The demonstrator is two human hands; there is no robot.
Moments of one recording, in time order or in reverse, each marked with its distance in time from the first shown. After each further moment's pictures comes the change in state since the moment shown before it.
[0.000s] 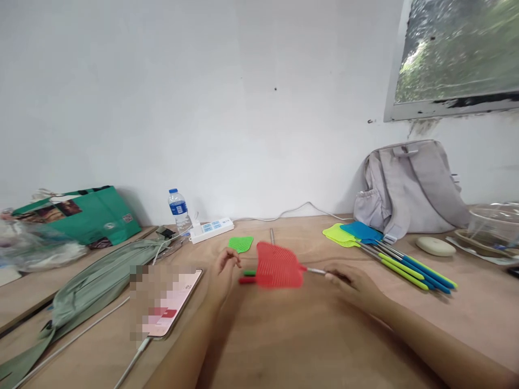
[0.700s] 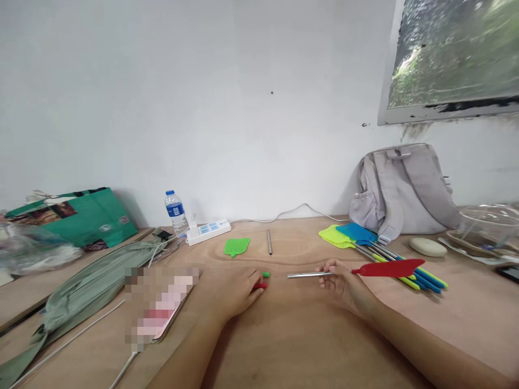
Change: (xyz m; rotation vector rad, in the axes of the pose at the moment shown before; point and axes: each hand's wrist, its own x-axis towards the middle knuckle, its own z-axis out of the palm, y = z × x) left_hand -0.016 0.007 0.015 0.865 -0.733 0.192; right_hand 0.004 -0.007 0.014 1.240 0.111 0.341
